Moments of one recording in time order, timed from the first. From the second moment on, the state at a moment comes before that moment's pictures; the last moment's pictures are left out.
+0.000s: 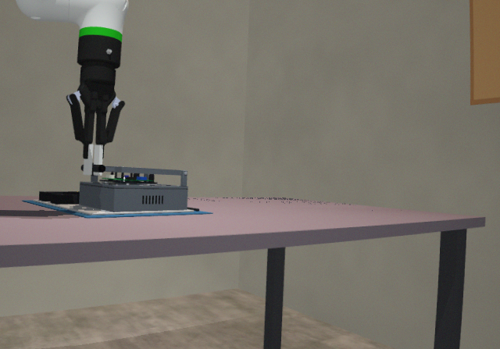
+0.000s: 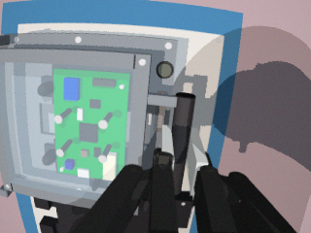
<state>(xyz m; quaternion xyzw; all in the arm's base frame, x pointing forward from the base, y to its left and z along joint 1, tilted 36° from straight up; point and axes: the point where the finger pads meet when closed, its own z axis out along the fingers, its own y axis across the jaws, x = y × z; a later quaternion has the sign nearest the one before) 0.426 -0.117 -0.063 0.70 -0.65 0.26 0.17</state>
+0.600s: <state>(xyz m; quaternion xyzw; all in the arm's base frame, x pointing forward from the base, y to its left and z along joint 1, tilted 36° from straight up) 0.426 -0.119 -0.065 0.70 -0.65 0.26 0.17</state>
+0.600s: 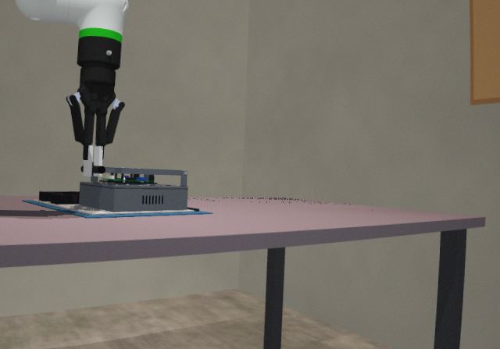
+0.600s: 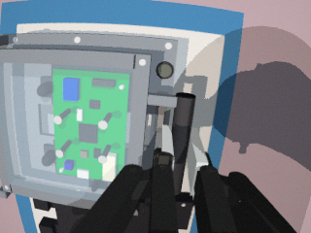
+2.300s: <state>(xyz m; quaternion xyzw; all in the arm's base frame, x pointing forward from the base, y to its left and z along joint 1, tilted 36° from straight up) 0.426 -0.118 -0.064 0.70 -0.65 0.26 0.17</state>
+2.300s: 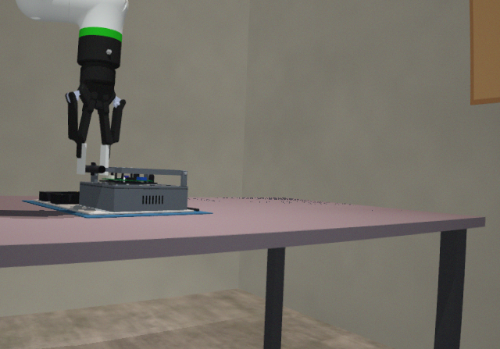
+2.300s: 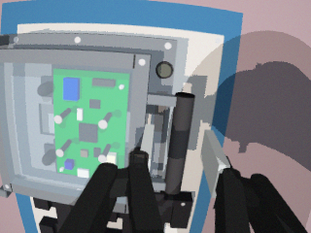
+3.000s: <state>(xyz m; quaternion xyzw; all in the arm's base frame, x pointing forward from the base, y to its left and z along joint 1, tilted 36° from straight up) 0.421 -0.097 -0.035 0.70 -0.65 0.26 0.17</state>
